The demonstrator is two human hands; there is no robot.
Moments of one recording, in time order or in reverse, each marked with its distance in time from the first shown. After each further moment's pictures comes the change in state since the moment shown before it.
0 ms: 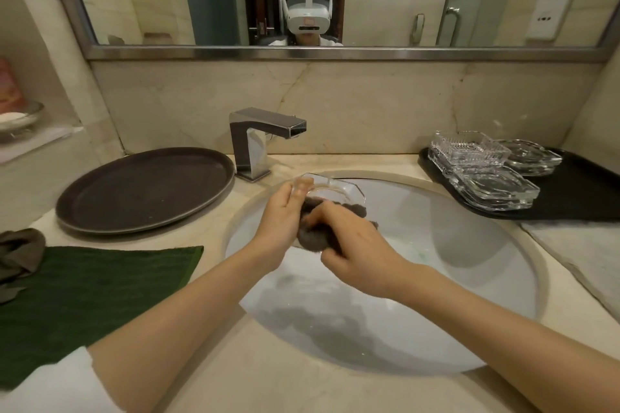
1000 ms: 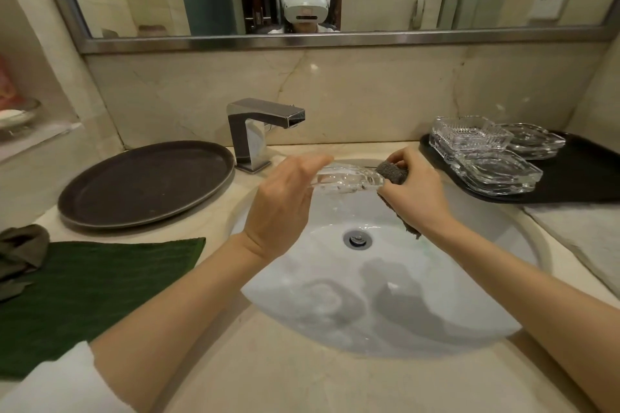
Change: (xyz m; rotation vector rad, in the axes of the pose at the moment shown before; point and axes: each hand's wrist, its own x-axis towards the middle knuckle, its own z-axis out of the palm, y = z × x) left_hand 0.003 -0.001 -0.011 0.695 0.136 1.223; right_hand 0.009 0.046 -0.039 0.043 0.463 0.536
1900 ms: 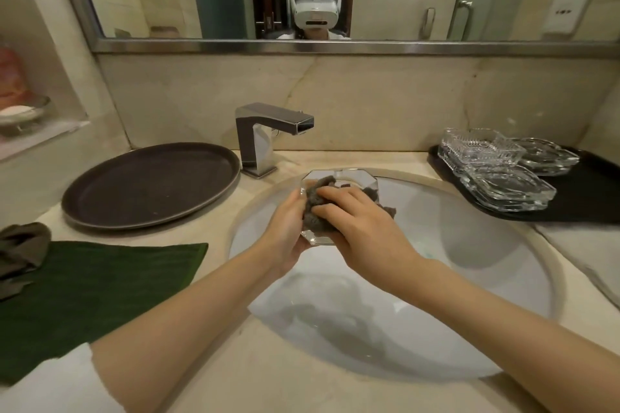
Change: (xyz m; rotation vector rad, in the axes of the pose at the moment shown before) left_hand -0.004 0.008 0.010 -1.074 -0.106 -1.419; right_hand -0.035 -0.019 0.040 -0.356 -0.105 -0.869
